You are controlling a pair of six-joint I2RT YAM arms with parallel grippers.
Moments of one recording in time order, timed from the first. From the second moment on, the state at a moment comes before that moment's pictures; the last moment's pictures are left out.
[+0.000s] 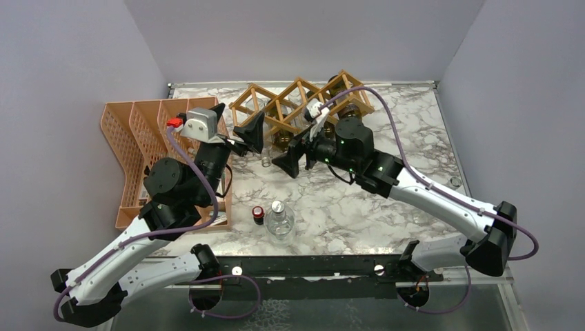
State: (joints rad) left arm -0.95 0.77 1.10 0.05 -0.55 0.09; right arm 0.93 1.34 1.22 -0.03 -0.06 0.19
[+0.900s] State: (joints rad) left arm -0.95 0.75 1.02 0.18 -0.66 0.07; right arm 1.06 1.39 1.08 -0.13 -0.50 -0.12
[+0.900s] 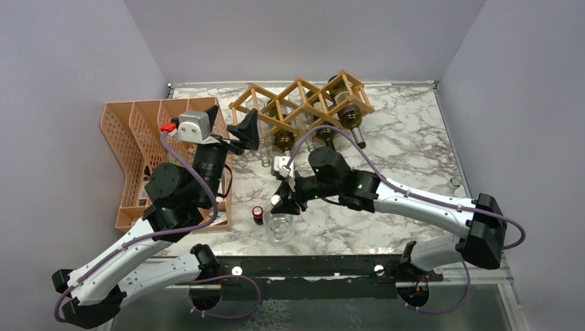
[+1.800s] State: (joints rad) left arm -0.95 0.83 1.02 0.16 -0.66 0.04; right arm 1.07 1.17 0.57 0.61 0.10 0.07
